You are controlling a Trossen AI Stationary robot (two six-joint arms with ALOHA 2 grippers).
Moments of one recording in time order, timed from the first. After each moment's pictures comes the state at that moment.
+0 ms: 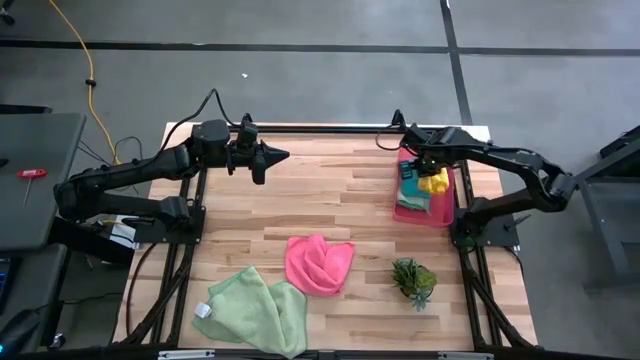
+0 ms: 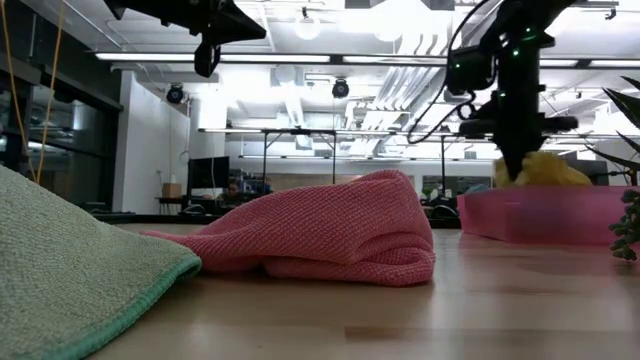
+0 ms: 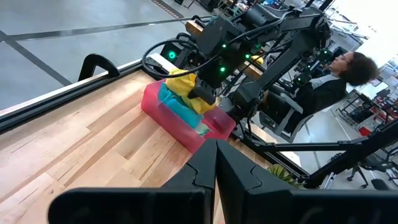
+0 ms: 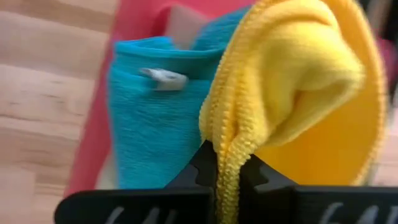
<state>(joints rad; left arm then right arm) 0.51 0.99 0.81 -0.05 0.20 -0.49 -0.65 1.29 0.90 -1.07 0.19 0.71</state>
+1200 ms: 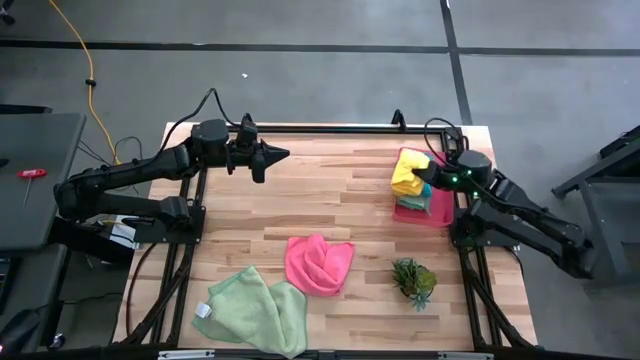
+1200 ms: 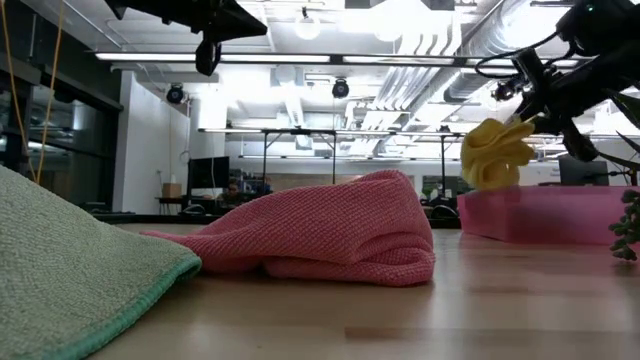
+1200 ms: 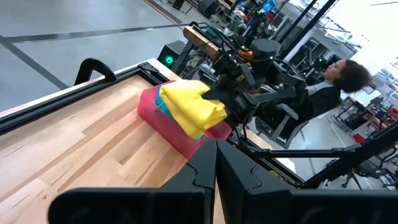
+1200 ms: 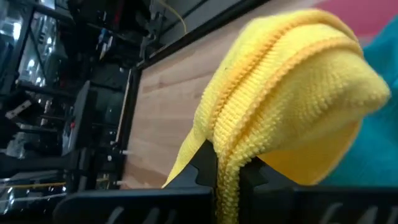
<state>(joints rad) 0.51 0.99 0.81 -0.02 0.20 -0.52 -0.68 0.33 0.32 -0.44 -0.15 1.06</state>
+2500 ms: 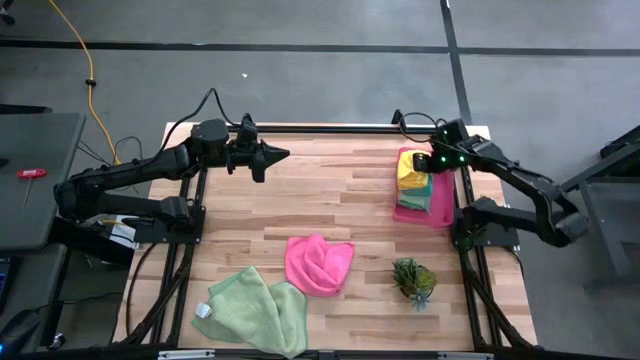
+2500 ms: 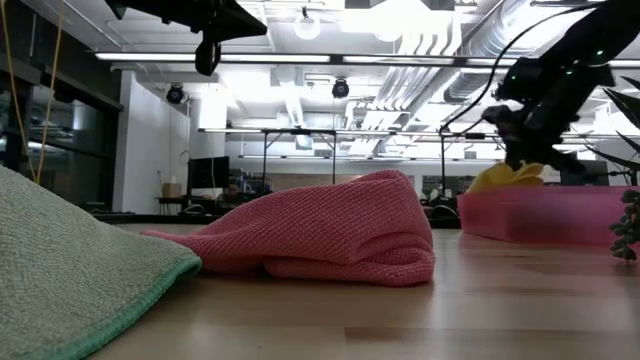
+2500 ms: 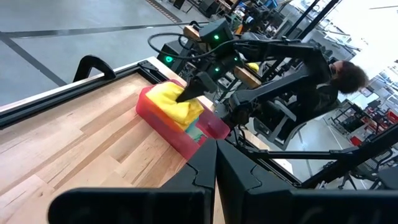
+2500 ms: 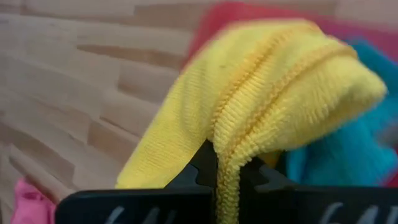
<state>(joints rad) 0.51 0.99 0.81 -0.02 0.20 -0.54 -1.08 1.00 0.56 -0.62 -0.38 0.40</state>
